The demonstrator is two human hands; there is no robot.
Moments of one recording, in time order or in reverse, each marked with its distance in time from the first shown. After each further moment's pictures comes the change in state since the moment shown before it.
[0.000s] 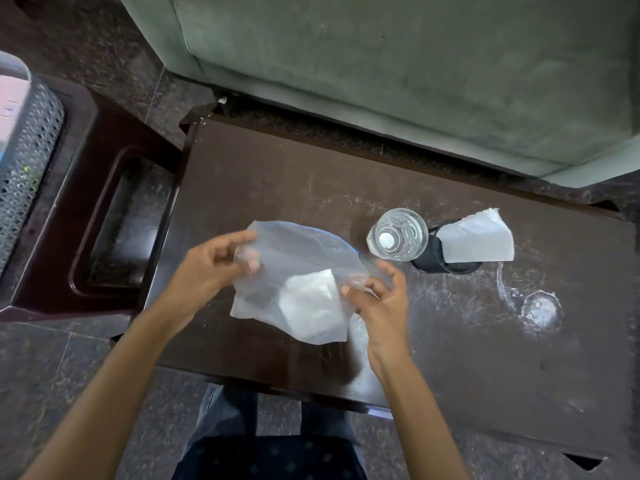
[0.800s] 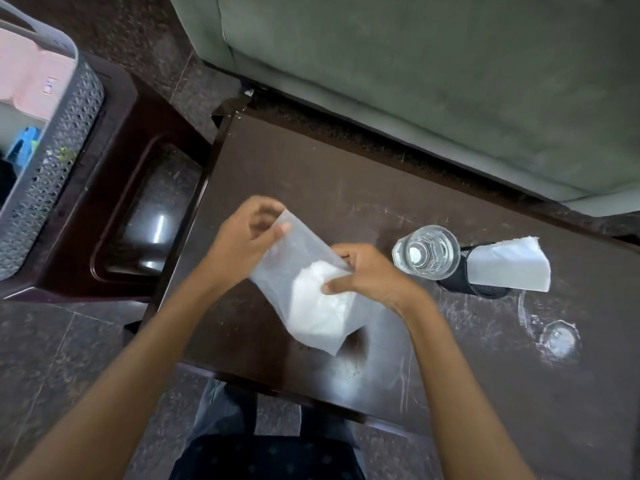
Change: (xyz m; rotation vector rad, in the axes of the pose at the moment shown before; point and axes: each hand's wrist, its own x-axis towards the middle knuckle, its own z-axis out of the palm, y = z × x) left_hand 0.028 0.019 -0.007 0.187 0.131 0.249; right_hand 0.046 -0.050 0.062 -0.803 -0.751 0.004
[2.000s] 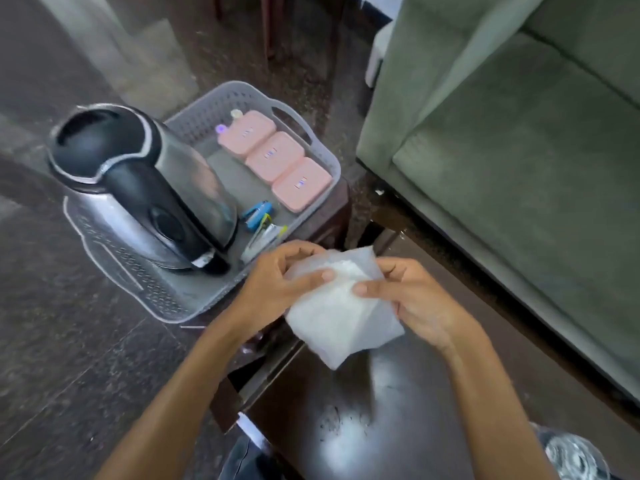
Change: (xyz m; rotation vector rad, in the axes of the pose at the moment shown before) left_hand -0.004 -0.028 -0.201 -0.467 0.276 0.065; right_hand 0.120 -0.197 0.104 0.199 -0.300 -0.092
